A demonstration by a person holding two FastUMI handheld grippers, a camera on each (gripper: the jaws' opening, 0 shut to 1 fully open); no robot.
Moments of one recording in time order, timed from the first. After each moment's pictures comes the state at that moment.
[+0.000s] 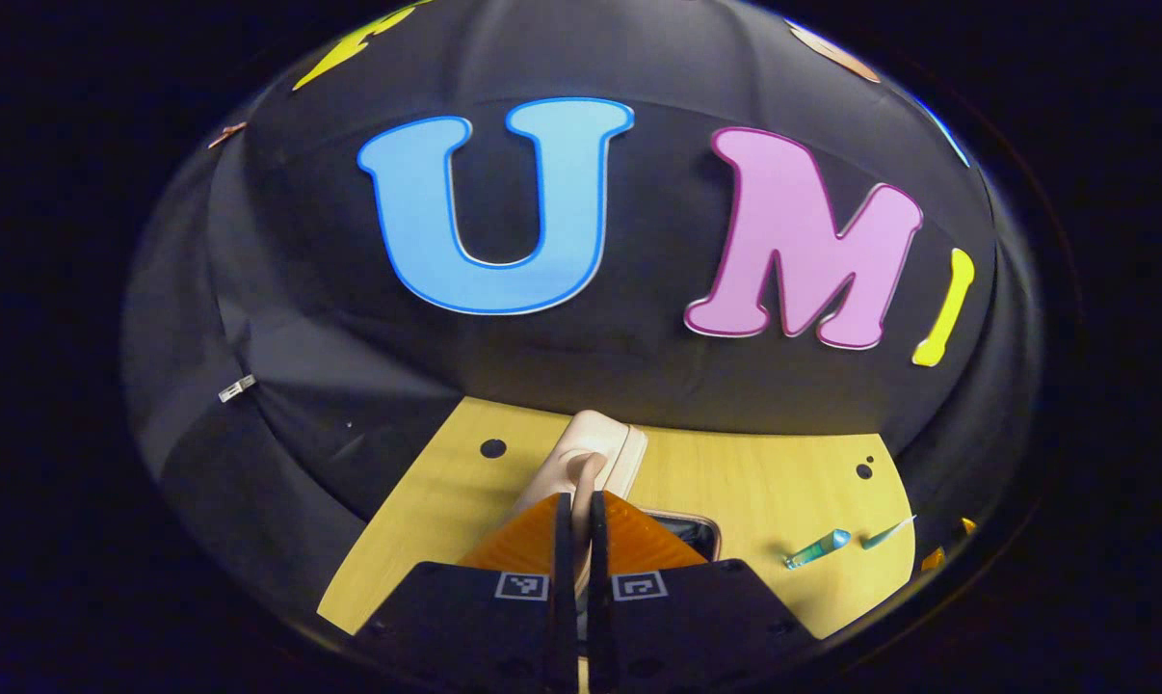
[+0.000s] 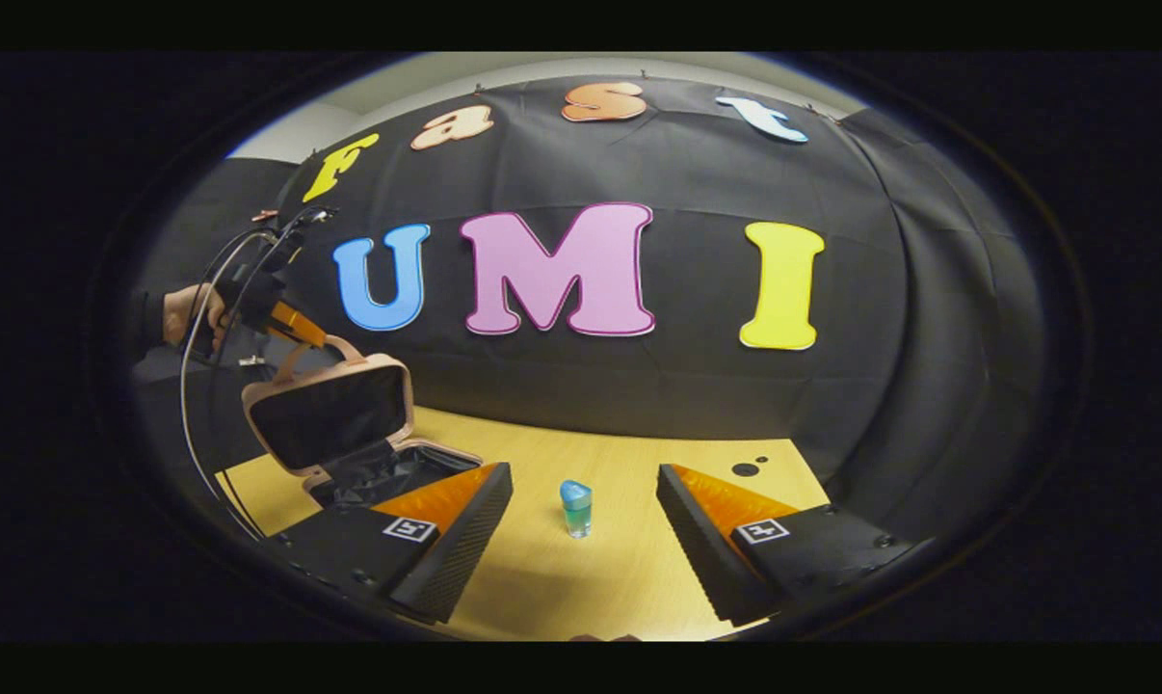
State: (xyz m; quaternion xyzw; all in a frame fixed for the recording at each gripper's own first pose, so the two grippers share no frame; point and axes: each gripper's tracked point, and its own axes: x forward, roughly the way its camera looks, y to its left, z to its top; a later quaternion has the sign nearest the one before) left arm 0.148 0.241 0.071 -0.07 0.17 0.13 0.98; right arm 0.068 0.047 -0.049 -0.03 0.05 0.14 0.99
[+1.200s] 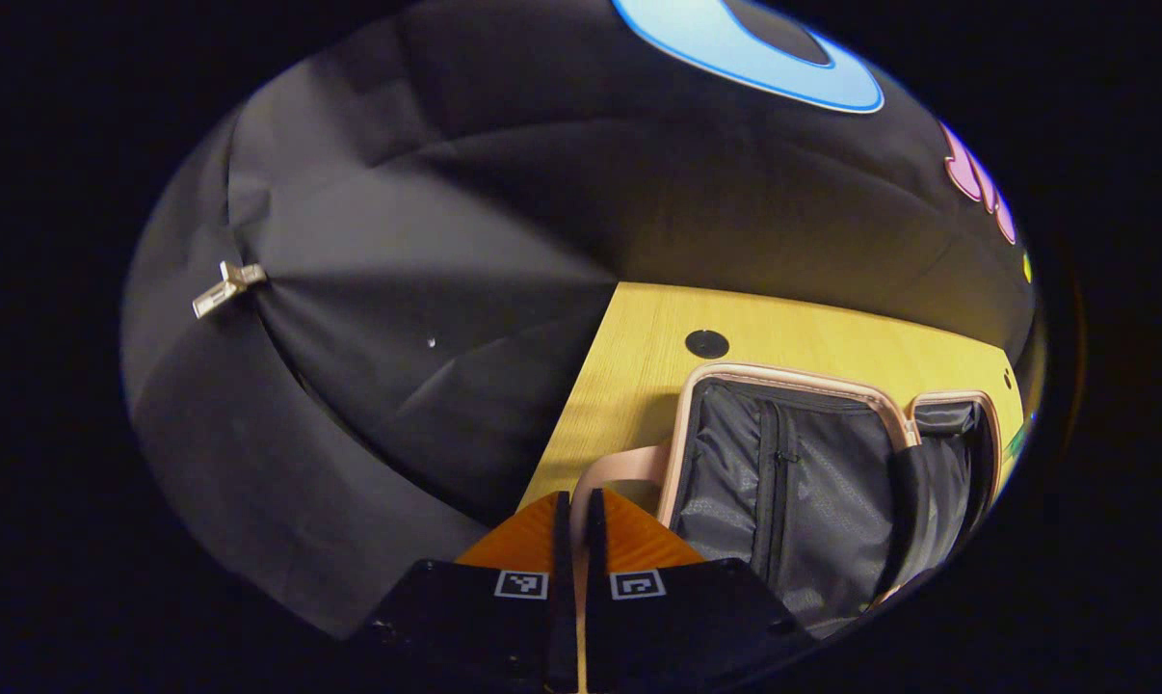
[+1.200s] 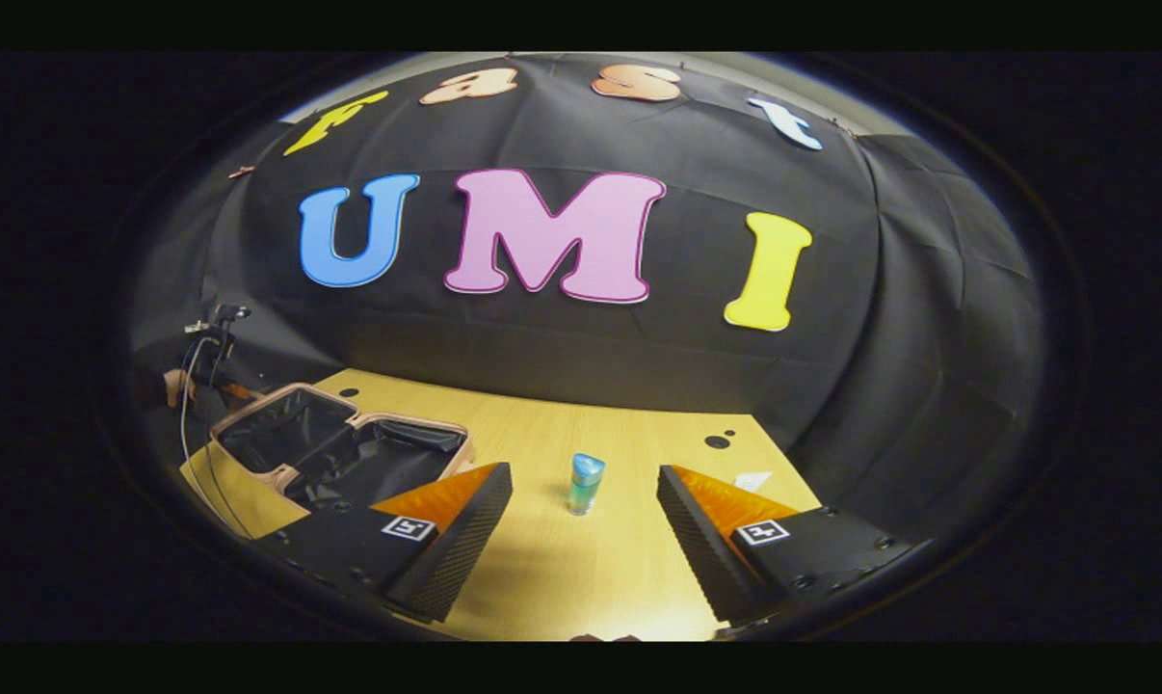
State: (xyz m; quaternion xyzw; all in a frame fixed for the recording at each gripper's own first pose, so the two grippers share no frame) left arm 0.196 0.534 -0.199 -0.05 0.28 0.19 0.94; right arm 0.065 0.112 -0.083 -0.07 0.10 0.03 0.99
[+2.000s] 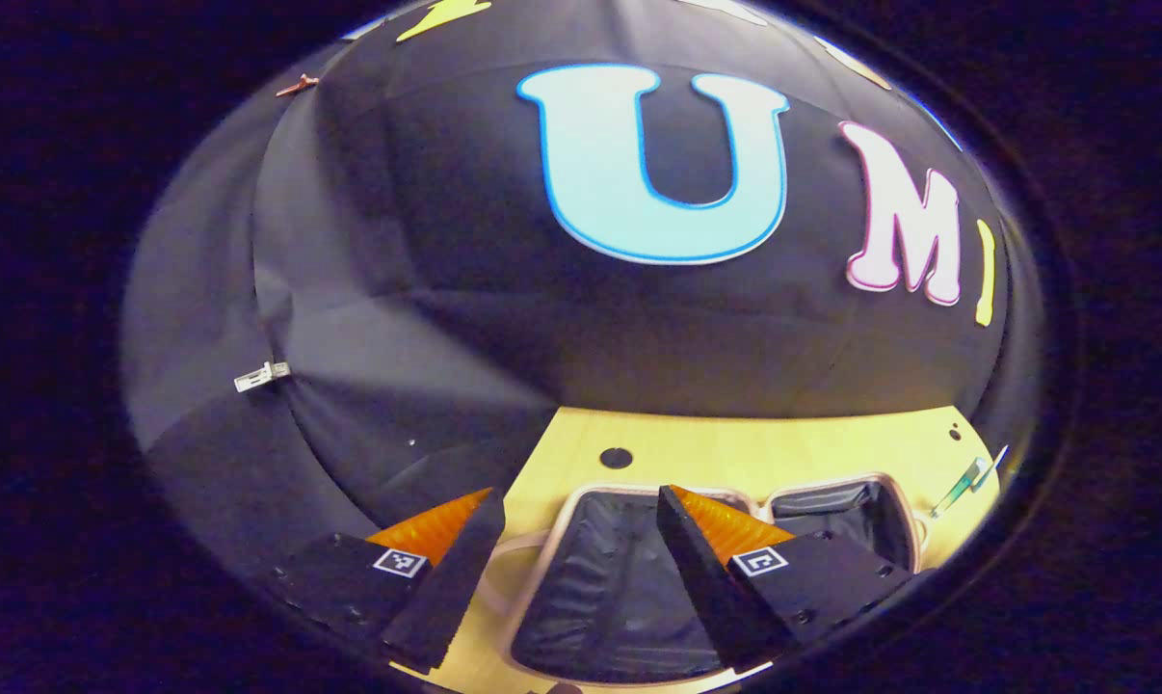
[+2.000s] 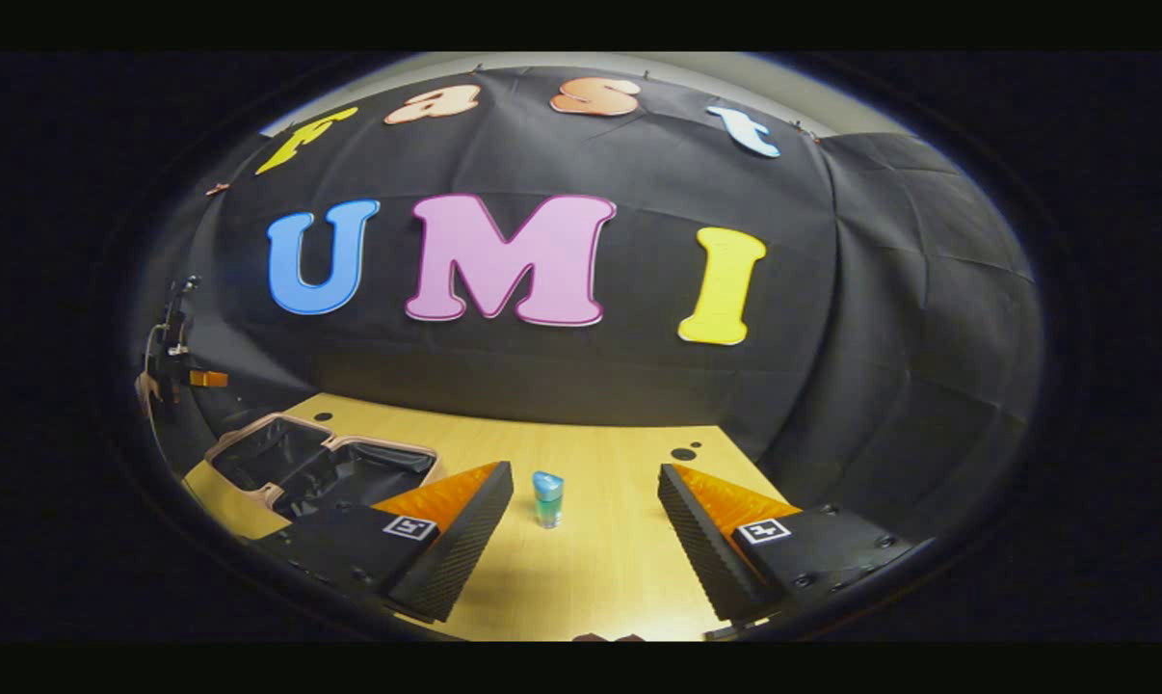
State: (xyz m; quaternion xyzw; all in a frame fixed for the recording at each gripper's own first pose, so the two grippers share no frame) left arm 0.140 0.392 -0.028 -0.03 0.07 0.14 0.99; right arm 0.047 0.057 -0.041 -0.06 0.05 -0.02 1.00
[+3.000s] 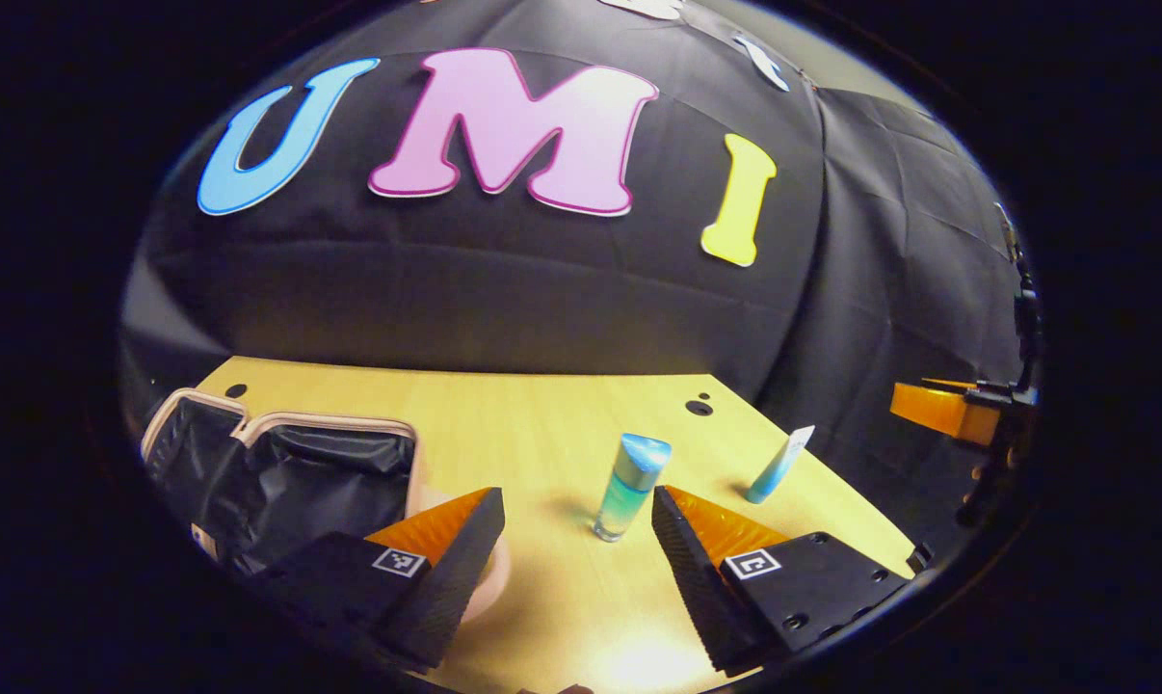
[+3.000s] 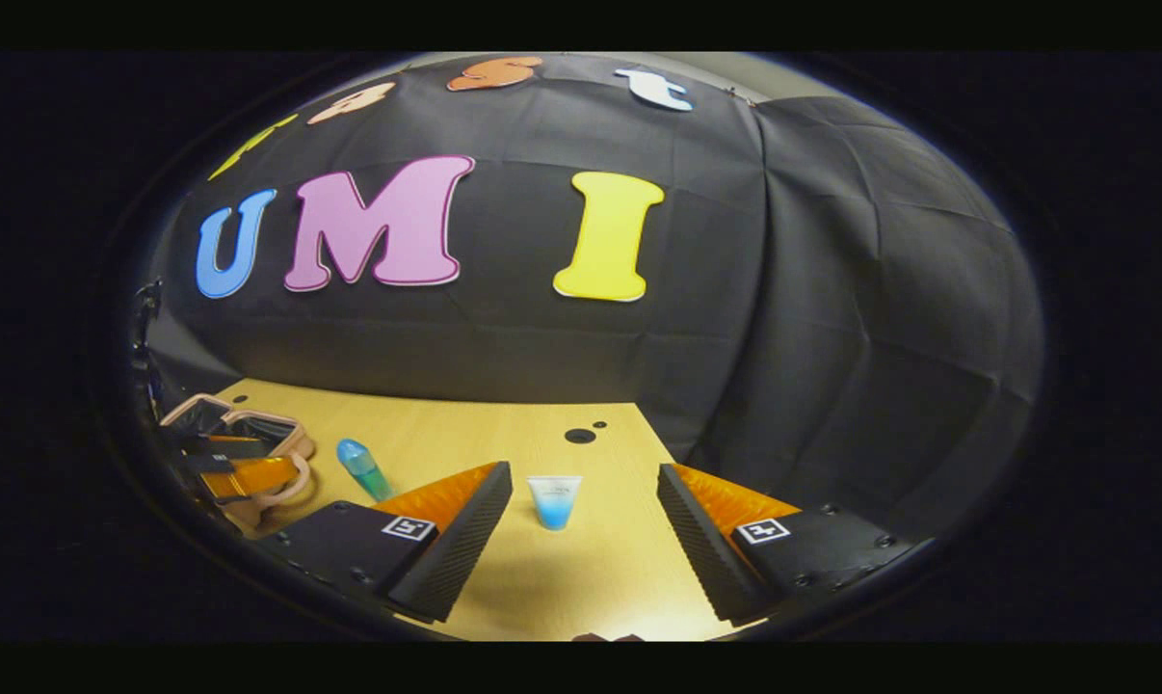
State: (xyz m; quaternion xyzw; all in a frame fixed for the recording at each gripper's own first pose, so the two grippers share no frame) left arm 0.196 -0.119 -0.146 -0.03 0.10 -0.15 0.98; right arm 0.115 -0.139 -0.117 -0.05 0.09 -0.07 0.99
